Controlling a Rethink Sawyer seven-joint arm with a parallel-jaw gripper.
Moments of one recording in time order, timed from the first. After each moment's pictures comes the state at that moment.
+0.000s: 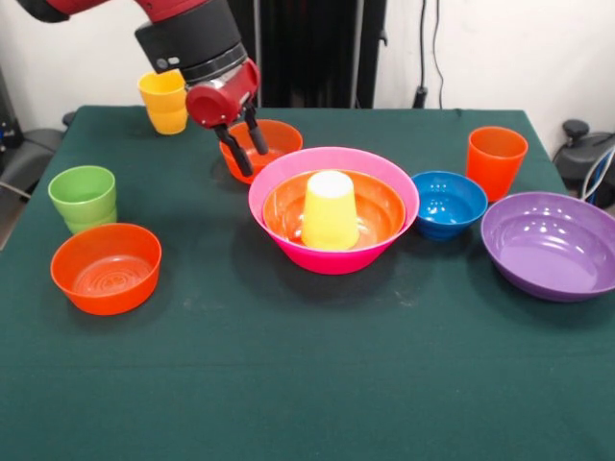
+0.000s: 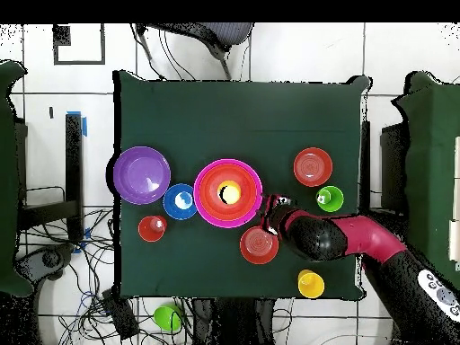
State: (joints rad) arm -1.21 -0.48 0.87 1.98 -0.71 0.50 0.46
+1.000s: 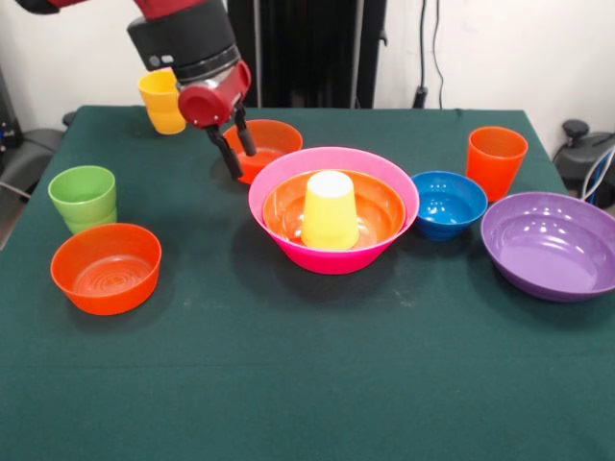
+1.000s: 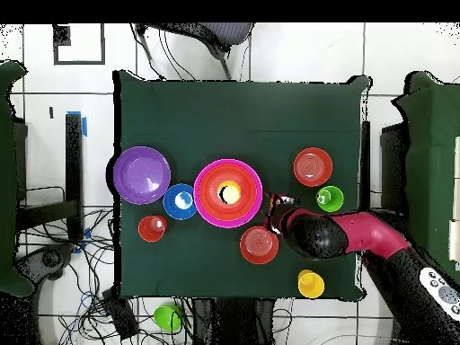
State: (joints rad) arm -1.17 -0.51 0.85 1.95 -0.76 0.54 0.46
